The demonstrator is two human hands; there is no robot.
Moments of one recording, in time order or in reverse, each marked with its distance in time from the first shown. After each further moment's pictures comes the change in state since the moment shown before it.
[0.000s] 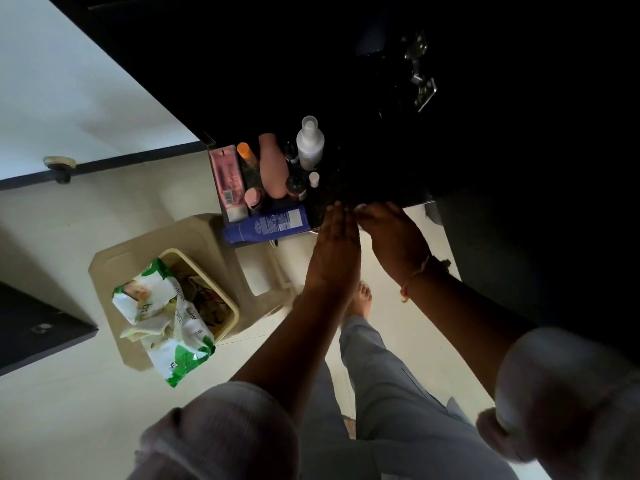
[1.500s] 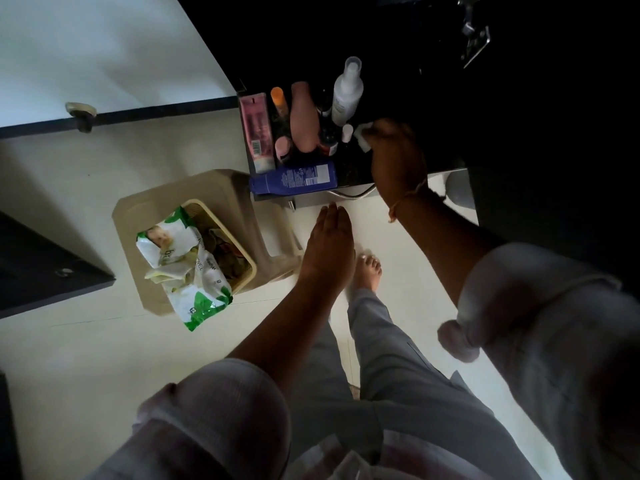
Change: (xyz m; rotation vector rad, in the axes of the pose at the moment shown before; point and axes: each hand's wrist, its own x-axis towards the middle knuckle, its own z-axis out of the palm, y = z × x) left_hand -0.053 -0.046 0.019 0.027 -0.133 -0.173; right_hand 0.067 -0.026 0.026 0.229 -0.022 0.396
